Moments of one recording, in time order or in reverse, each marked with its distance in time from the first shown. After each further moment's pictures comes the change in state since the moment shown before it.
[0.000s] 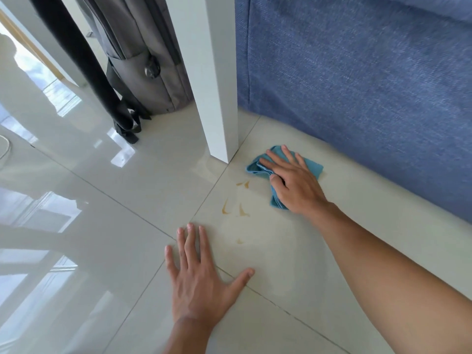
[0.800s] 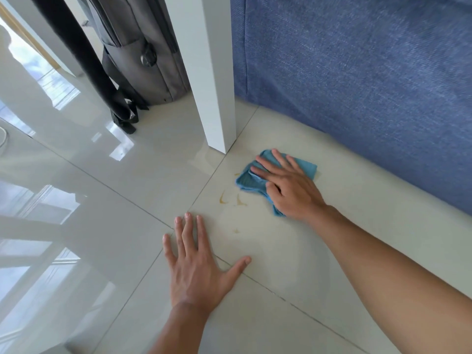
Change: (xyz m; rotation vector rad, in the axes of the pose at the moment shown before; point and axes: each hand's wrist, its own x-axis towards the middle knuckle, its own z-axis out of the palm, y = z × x) left_hand -0.002 0.001 -0.001 -0.007 -0.015 -0.006; right_hand -0.030 -0.004 0.005 -0.081 -0.063 -0.137
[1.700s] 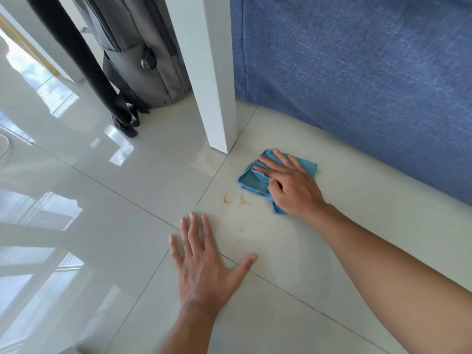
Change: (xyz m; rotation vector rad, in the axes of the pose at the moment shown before) left_hand 0.000 0.001 -0.003 -0.016 -0.022 -0.003; right_hand 0.000 -0.010 0.005 0.052 0.058 0.081
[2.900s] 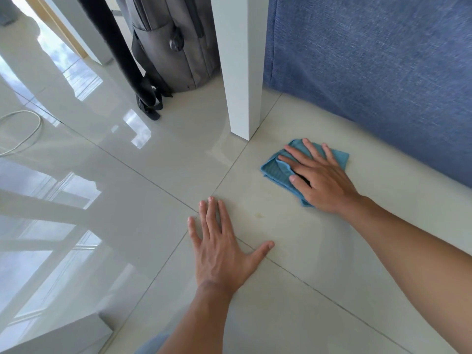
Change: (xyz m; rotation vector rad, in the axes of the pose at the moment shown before) left_hand -0.001 -0.002 -0.003 -0.036 -0.002 -0.001; right_hand -0.012 0.013 -0.012 -0.185 -0.135 -0.091
